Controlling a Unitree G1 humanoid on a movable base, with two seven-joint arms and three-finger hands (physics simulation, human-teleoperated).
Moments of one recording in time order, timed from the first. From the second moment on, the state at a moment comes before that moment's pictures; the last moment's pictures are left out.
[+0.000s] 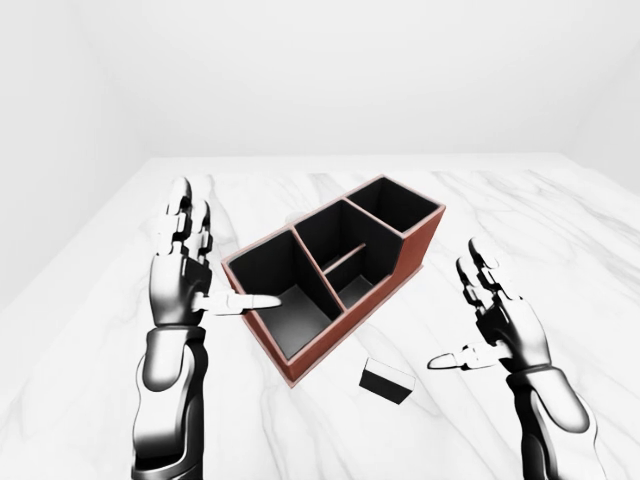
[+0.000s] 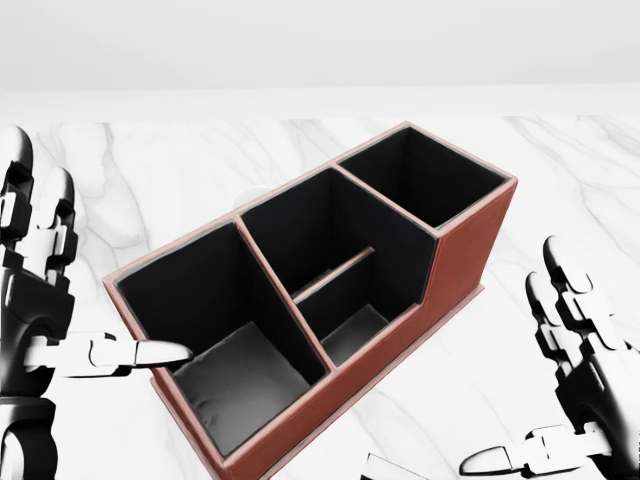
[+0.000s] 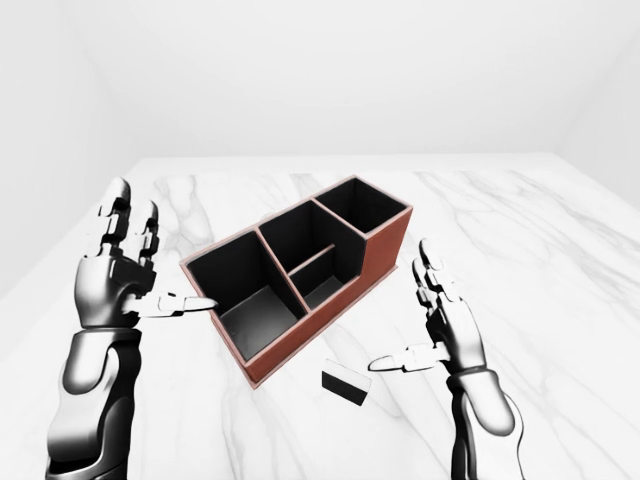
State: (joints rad) left arm -0.05 0.07 0.15 -0.46 -0.11 0.09 -0.09; right arm 0.19 -0.05 -0.34 -0.43 0.07 0.09 0.46
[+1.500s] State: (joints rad) left arm -0.07 0.08 0.18 -0.48 -0.13 0.09 -0.08; right arm 0.31 -0.01 -0.22 -0.47 -0.36 0.04 0.50
